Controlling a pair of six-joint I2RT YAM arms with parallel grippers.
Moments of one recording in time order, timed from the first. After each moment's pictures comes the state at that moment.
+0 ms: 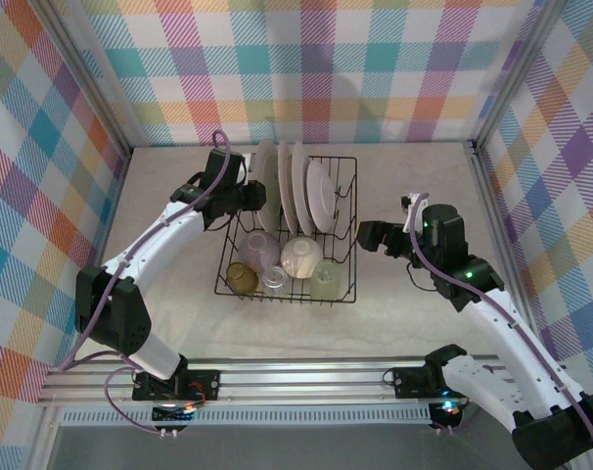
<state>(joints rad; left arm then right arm) -0.40 1.57 1.35 -0.52 0.08 -0.34 0.40 0.87 0.86 -0.48 -0.21 0.49</state>
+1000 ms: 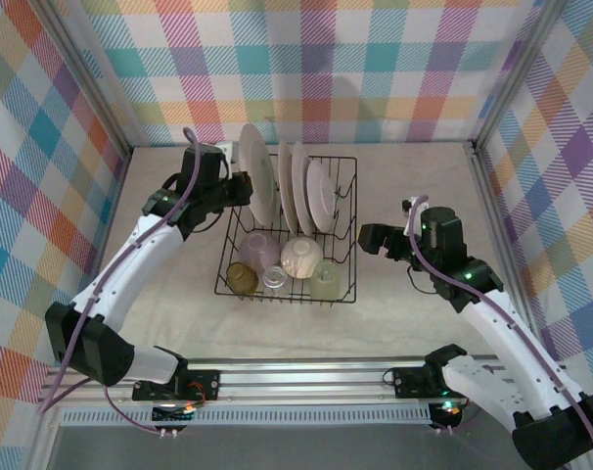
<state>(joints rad) -0.40 1.37 1.37 -0.59 0.05 -0.42 0.40 0.86 0.84 -0.52 -0.17 0.50</state>
